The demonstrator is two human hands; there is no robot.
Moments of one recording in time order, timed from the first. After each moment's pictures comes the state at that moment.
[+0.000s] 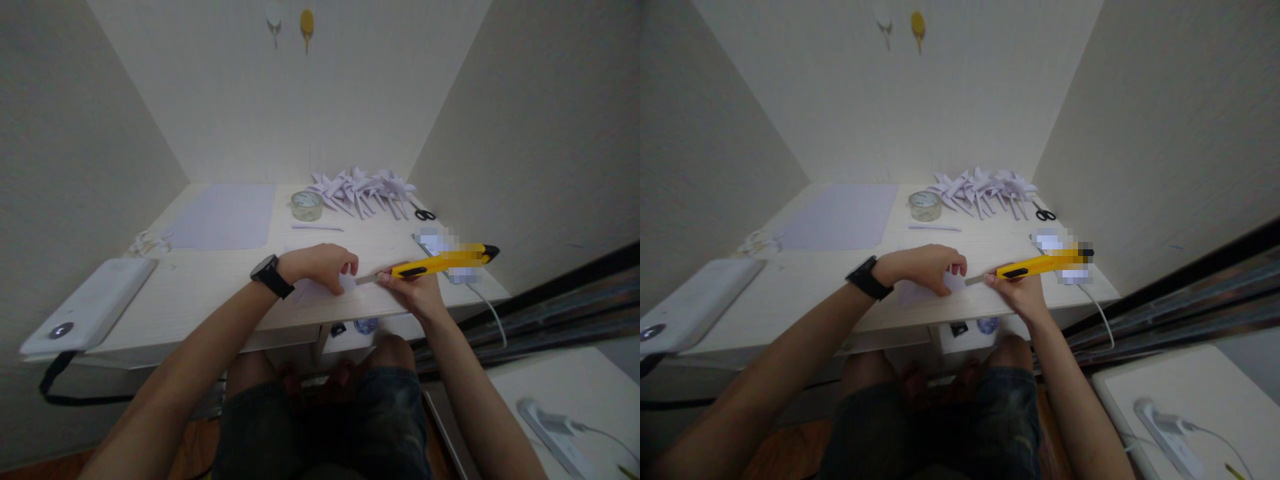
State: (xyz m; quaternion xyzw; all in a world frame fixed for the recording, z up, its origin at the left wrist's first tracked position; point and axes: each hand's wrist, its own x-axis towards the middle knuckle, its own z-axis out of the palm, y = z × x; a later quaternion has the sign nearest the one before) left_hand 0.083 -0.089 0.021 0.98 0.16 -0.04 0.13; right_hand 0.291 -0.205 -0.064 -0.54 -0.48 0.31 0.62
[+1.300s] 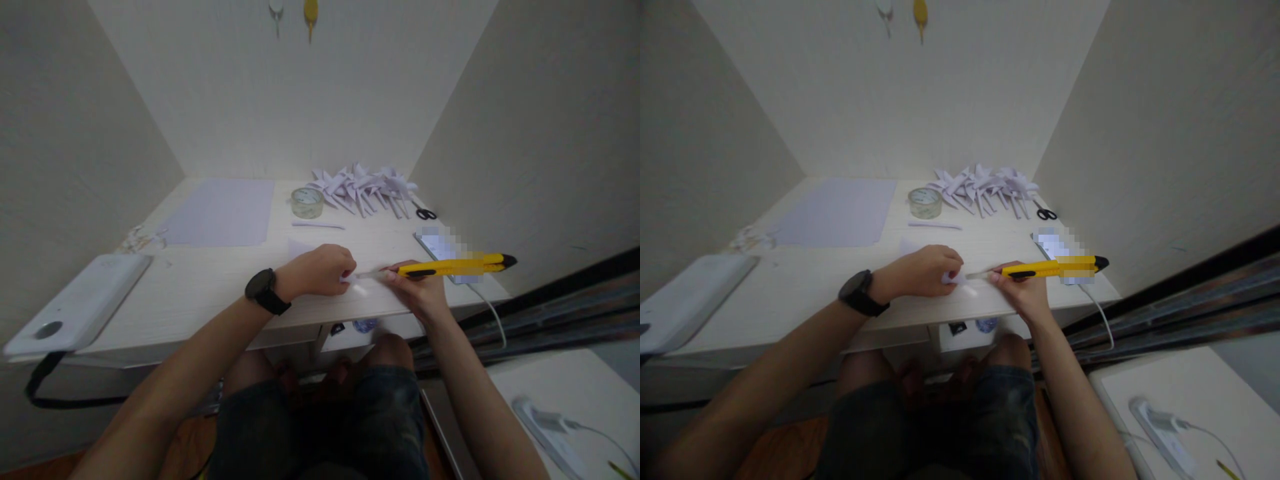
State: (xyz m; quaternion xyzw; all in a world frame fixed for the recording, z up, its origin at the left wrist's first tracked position) left_hand 0.070 -0.101 0.003 0.98 0.12 0.11 0.07; right_hand 0.288 -0.207 -0.063 -0.53 -0.46 0.30 0.65
